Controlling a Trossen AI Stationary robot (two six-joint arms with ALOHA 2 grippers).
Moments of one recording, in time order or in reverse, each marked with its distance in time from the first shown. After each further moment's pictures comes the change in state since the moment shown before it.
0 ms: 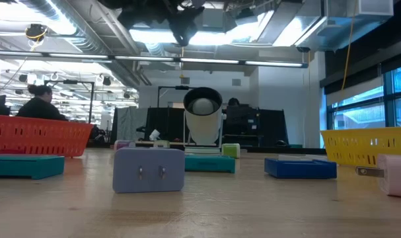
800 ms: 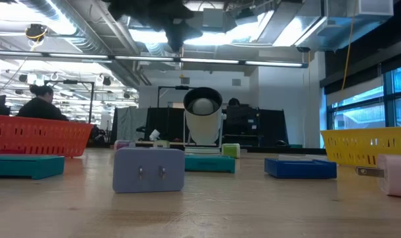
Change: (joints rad) left arm -0.039 -0.056 0.000 -0.145 -0.378 0.189; right arm 0.001 -0.101 0.001 -0.060 0.075 0.045
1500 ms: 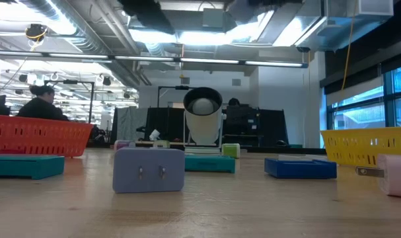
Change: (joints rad) left arm -0.213 -0.192 0.001 -0.286 -0.690 0.071; right arm -0.017 -0.122 0.000 -0.379 0.087 0.267
